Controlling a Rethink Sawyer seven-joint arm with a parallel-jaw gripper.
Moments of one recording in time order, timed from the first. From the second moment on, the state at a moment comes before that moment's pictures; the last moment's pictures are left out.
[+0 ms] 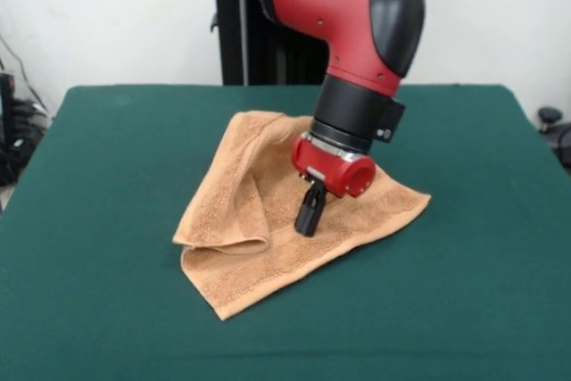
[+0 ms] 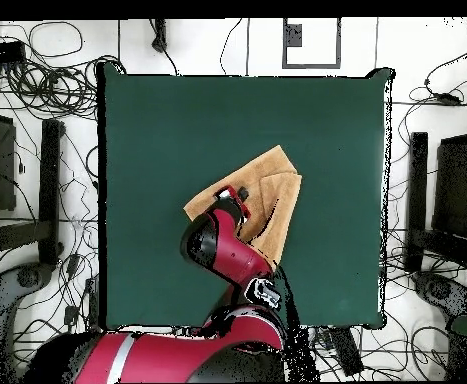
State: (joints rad) arm 0.05 -0.31 -0.16 1.85 0.51 -0.43 2.26
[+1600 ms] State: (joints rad) arm 0.09 -0.38 -0.09 1.85 0.62 -0.16 2.26
